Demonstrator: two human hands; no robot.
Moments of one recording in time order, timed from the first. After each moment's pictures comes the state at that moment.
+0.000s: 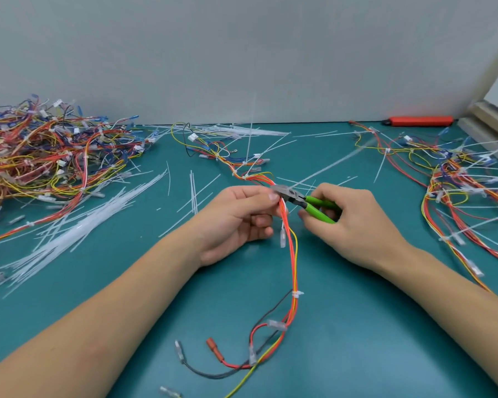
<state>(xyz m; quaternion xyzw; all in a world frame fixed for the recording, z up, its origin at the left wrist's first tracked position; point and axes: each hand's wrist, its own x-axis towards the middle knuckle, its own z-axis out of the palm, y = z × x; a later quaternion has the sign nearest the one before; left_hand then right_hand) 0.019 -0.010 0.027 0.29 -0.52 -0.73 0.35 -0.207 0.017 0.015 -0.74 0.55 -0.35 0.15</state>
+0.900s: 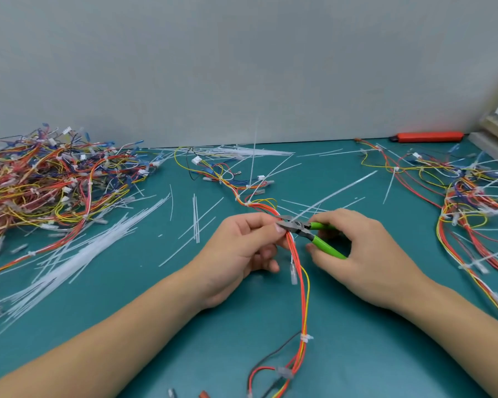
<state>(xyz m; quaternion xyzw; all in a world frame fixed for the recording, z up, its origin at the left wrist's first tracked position) 0.014 -0.003 0.021 0.32 -0.53 -0.69 0.39 -0.210 0.023 0.015 -0.76 0.53 -0.35 0.16</state>
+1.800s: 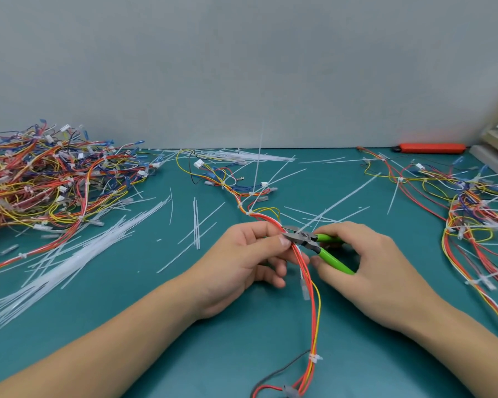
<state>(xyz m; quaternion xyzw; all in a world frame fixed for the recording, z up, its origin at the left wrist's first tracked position) 0.018 -0.002 0.026 0.30 -0.54 -0.70 0.35 -0.209 0.029 0.016 -0.75 0.54 -0.34 0.16</state>
